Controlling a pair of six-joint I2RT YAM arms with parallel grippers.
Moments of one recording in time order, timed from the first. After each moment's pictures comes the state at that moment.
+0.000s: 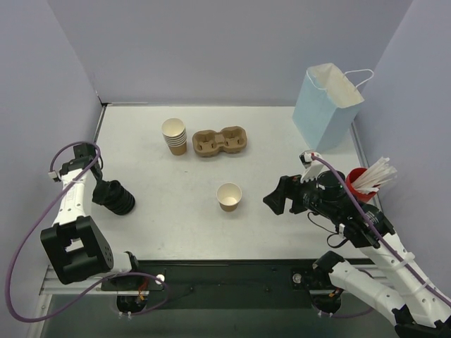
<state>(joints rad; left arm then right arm) 0.32 1.37 1.03 -0.95 -0.39 -0.92 0.62 0.71 0.92 -0.71 -0.08 0.42</state>
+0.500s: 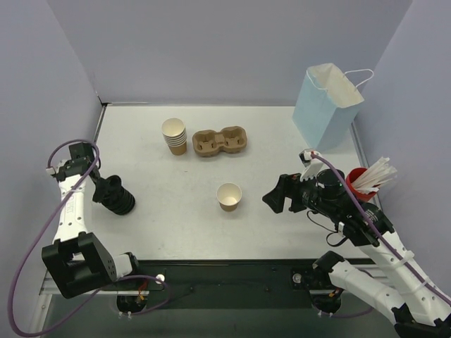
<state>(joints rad) 0.32 1.27 1.04 -0.95 -0.34 -0.86 0.62 0.73 0.93 -0.71 -0.08 0.43</state>
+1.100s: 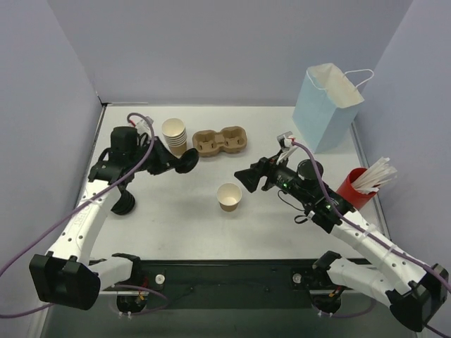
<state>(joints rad) -0.17 1.16 1.08 -0.56 0.41 -0.66 0.66 0.91 0.76 0.02 -0.17 0.46</state>
